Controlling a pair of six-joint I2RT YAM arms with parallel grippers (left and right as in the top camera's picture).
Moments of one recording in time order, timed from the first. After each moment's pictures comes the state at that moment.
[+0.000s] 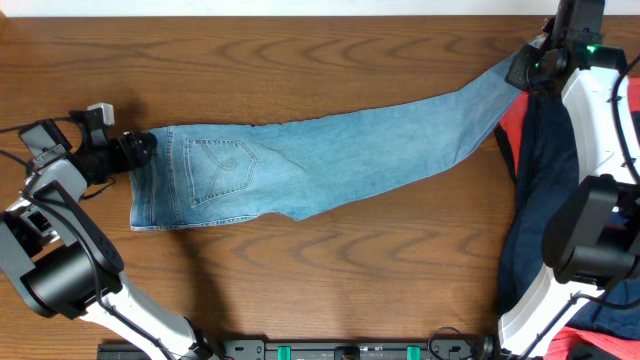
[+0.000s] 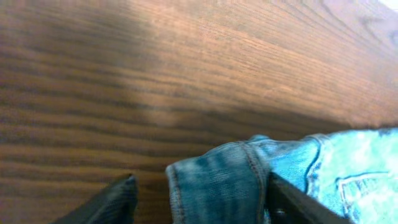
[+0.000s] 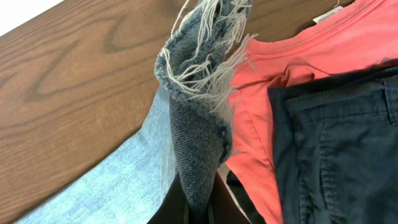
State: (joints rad) left arm 0.61 2.00 1.17 -0.22 0.74 0.25; right arm -0.16 2.01 1.77 -0.79 -0.03 0.30
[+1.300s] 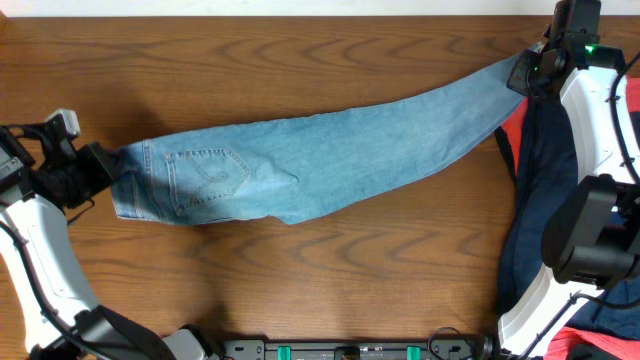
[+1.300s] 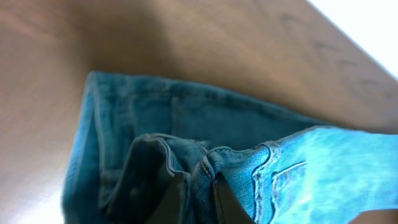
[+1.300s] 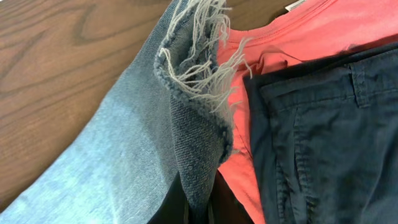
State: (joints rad) left arm 0.66 1.43 1.17 -0.83 0.58 0.07; right arm -0.16 2.01 1.77 -0.83 0.05 0.31
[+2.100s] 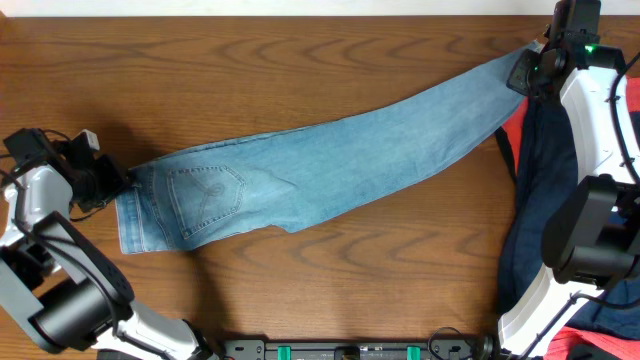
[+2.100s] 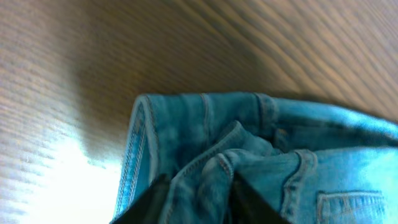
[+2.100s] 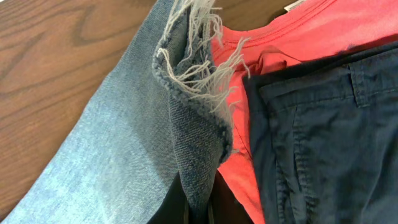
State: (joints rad) left arm 0.65 1.83 1.17 -0.64 0.40 0.07; right arm -0.16 2.01 1.77 -0.83 0.06 0.31
